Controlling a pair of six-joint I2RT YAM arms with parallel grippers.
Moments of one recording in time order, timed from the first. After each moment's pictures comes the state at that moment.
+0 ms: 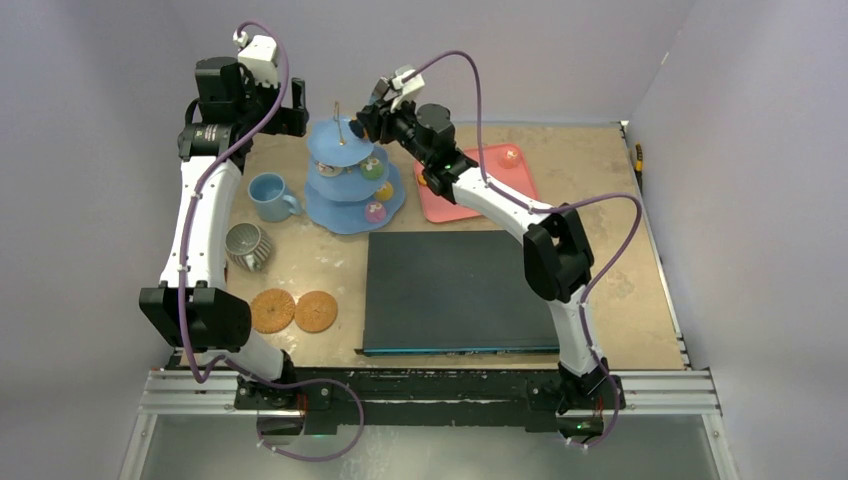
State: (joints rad) left arm 0.02 1.57 1.79 -0.61 0.17 0.11; right arm 0.68 2.13 1.86 0.33 -0.07 0.16
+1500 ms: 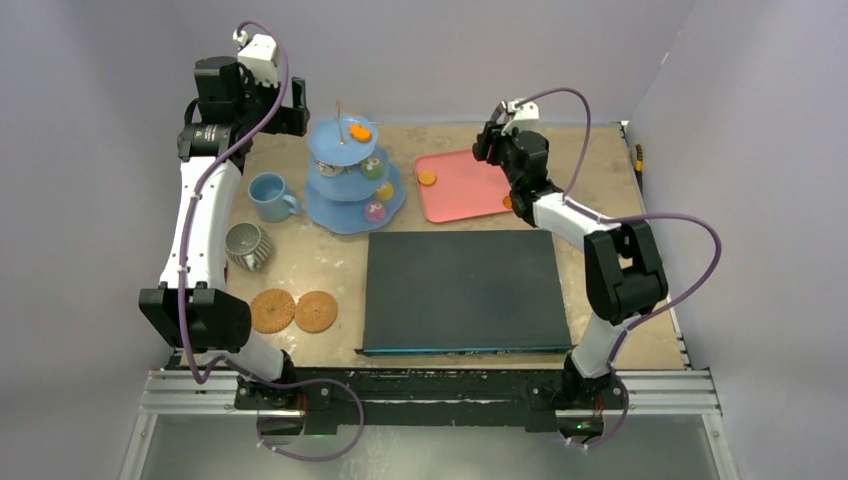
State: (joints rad) left arm 0.02 1.57 1.79 -0.61 0.19 0.11; right arm 0.33 1.76 1.17 0.46 0.09 0.15
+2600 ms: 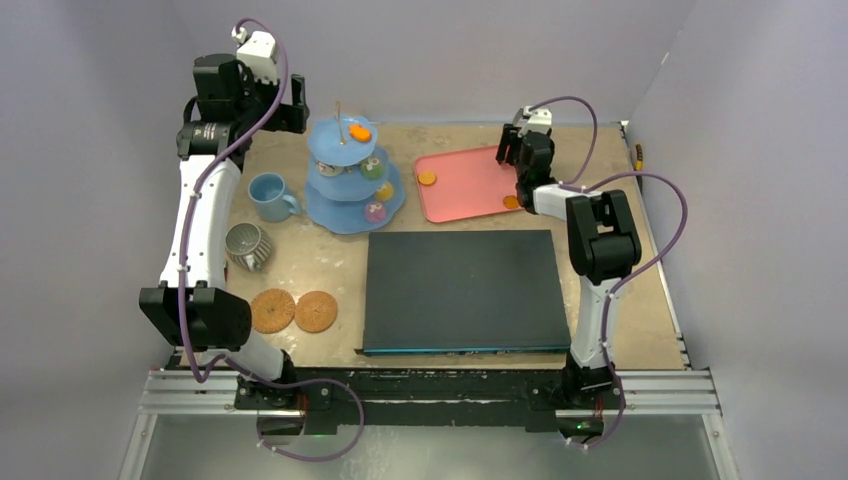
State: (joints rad) left arm 0.02 1.57 1.81 -0.61 0.19 0.11; right arm 0.19 2.10 1.30 0.56 0.19 0.12
